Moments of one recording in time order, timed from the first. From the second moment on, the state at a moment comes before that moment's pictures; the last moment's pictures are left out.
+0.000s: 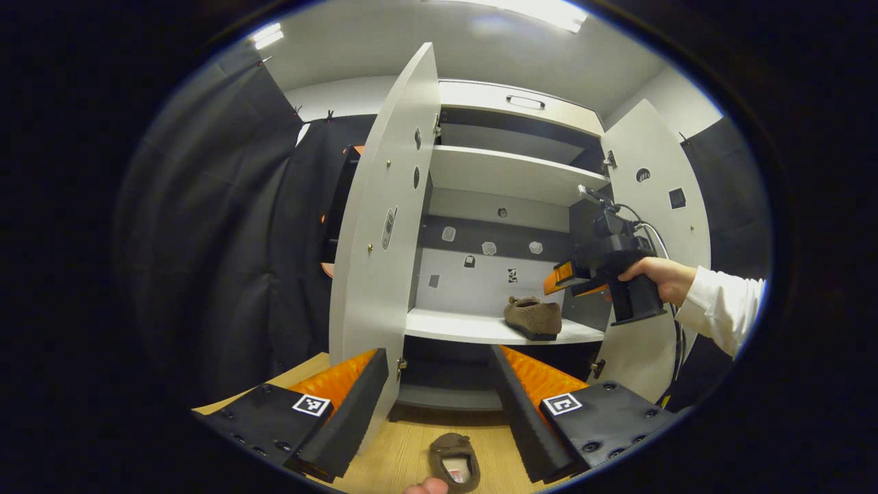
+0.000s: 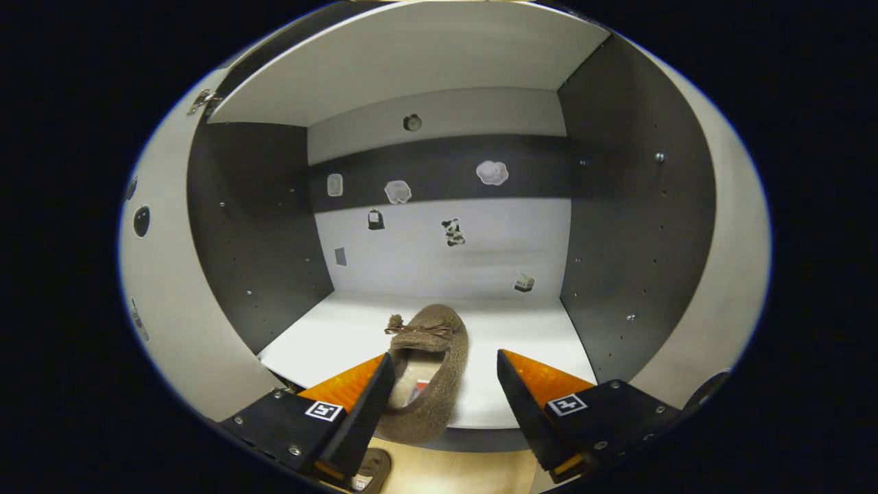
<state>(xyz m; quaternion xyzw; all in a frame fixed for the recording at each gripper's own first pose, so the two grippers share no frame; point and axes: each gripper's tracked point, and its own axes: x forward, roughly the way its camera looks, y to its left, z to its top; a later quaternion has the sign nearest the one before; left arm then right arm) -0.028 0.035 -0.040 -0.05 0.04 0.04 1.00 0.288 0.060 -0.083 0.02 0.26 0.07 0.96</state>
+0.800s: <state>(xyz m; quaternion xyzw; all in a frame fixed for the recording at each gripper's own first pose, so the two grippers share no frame) -0.065 0.009 -0.067 -0.03 0.09 0.01 1.00 0.081 0.028 -0.058 0.04 0.14 0.05 0.99</state>
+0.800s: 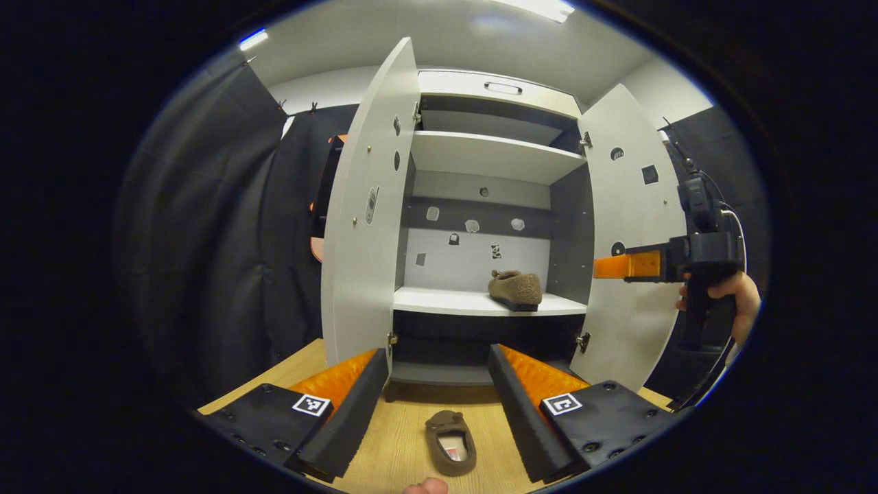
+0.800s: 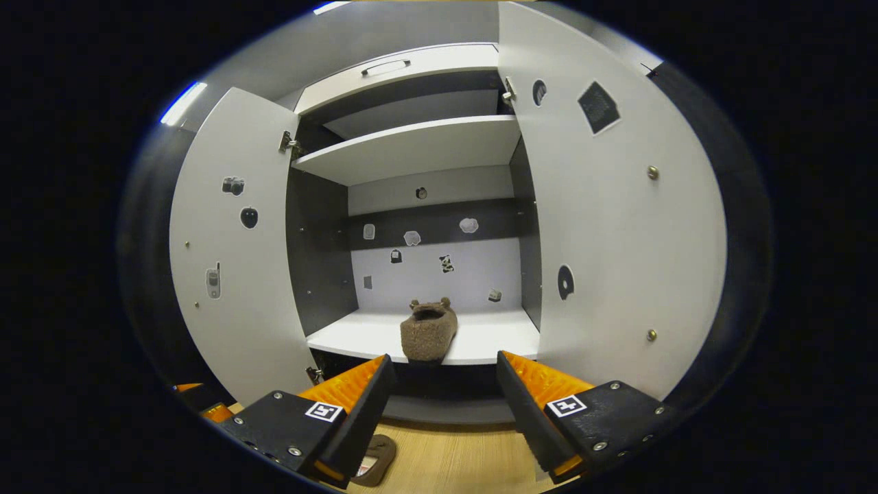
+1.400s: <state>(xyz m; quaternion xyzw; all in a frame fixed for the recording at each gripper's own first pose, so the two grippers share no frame) -0.058 -0.026 -0.173 -0.06 0.23 -0.08 0.97 0.008 0.009 -0.079 0.03 0.09 0.02 1.00</state>
